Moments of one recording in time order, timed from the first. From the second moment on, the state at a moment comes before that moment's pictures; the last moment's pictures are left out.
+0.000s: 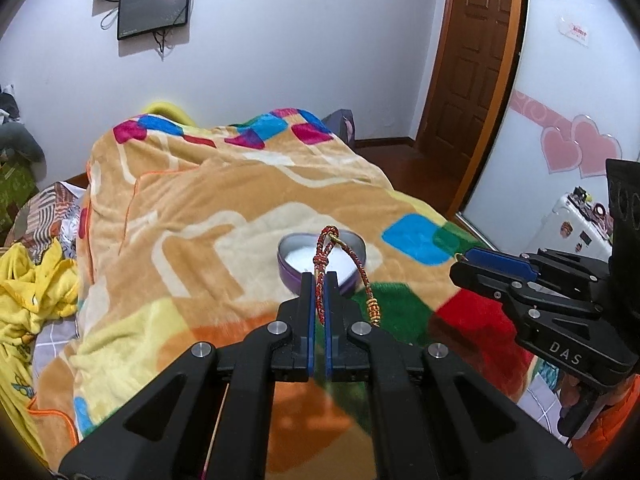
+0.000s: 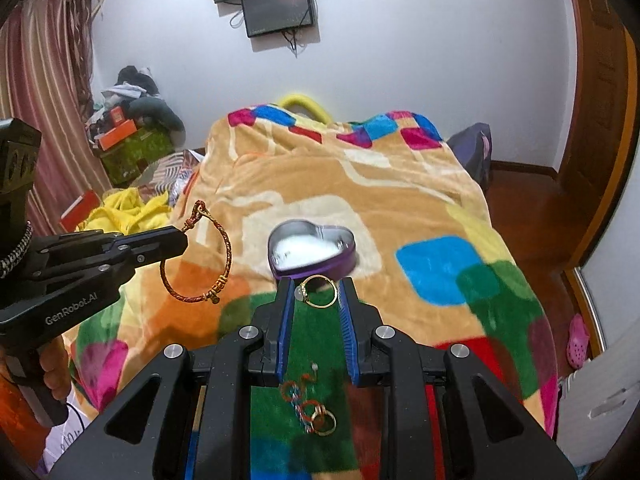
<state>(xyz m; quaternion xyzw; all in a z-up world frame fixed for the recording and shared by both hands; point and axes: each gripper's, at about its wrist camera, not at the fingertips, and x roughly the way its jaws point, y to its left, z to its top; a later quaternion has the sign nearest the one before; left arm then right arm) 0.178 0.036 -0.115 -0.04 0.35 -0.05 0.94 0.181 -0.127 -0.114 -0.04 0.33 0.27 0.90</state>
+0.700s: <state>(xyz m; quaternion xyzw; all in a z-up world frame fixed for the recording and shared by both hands) 0.239 0.046 -0.114 -0.04 0.33 -0.05 0.94 0.224 -0.104 -0.117 -0.04 0.32 0.28 0.90</state>
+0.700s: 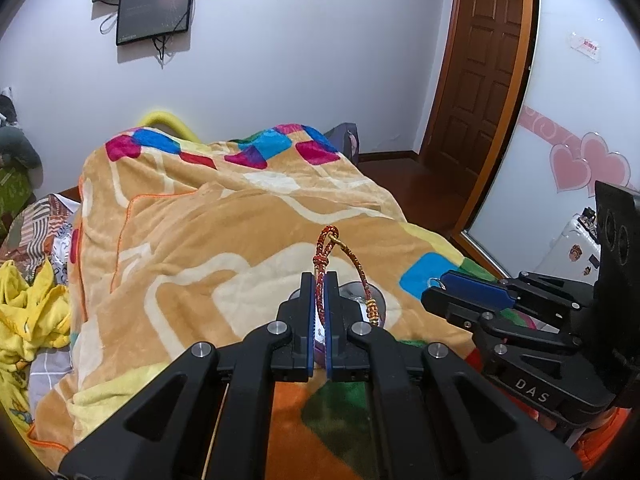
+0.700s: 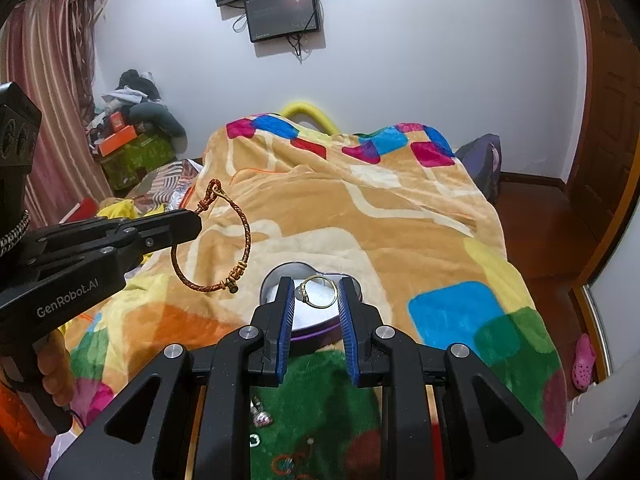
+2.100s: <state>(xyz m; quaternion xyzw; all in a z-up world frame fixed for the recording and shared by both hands) 0.290 0.044 -0.173 -0.04 0.42 -0.08 0.90 0.274 -0.074 -0.162 -0.10 0.42 0.31 0.85</state>
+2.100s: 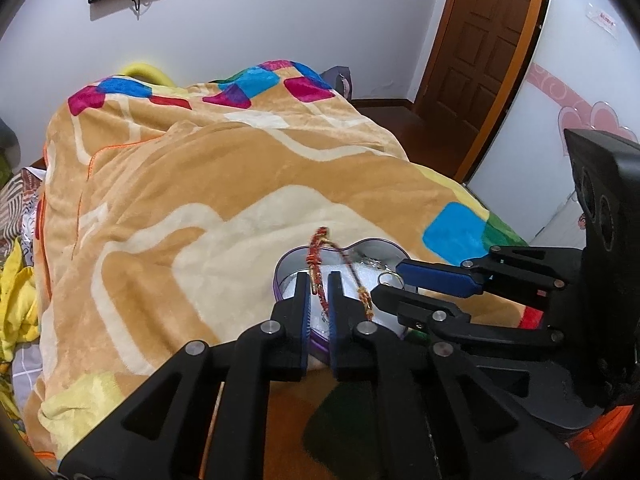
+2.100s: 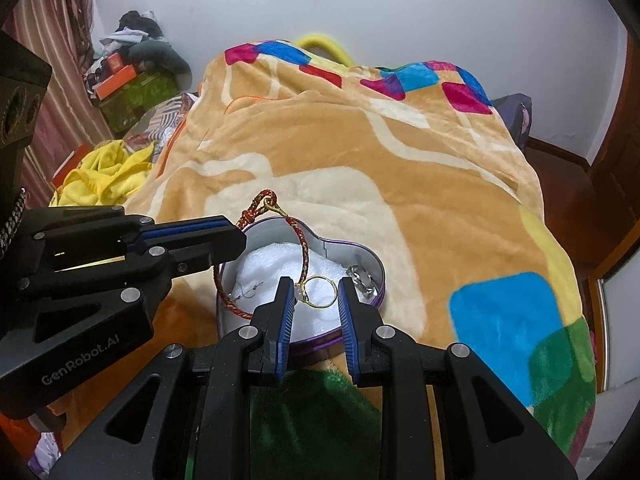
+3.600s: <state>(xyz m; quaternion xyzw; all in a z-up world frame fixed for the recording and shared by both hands) 0.143 0.026 -0.149 -0.06 0.40 -0.02 0.91 0.147 -0.155 -0.120 -0.06 0.37 0.23 0.90</state>
